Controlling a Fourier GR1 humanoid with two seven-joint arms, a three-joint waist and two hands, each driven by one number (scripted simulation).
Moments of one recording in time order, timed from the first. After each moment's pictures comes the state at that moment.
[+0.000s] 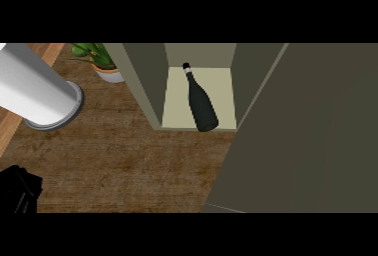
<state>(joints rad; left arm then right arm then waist) 0.33 0.58 -0.06 -1.93 0.61 -0.10 -0.33 -0.11 -0.12 0.47 -2.29 -0.30 0.32 0.55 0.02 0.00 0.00</state>
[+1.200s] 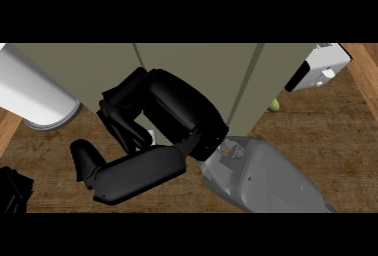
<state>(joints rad) 0.33 0.52 0.04 -1.91 0.58 -0.22 -0.29 -0.87 0.00 0.47 -1.62 -0.58 -0.19 0.38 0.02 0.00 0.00</state>
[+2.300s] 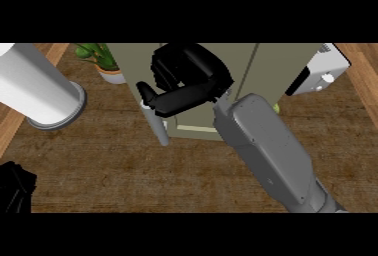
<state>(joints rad) 0.29 0.45 0.09 -1.89 0.53 -0.28 -0.23 -0.92 -0.01 0.29 -1.18 -0.56 0.14 0.14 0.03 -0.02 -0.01</state>
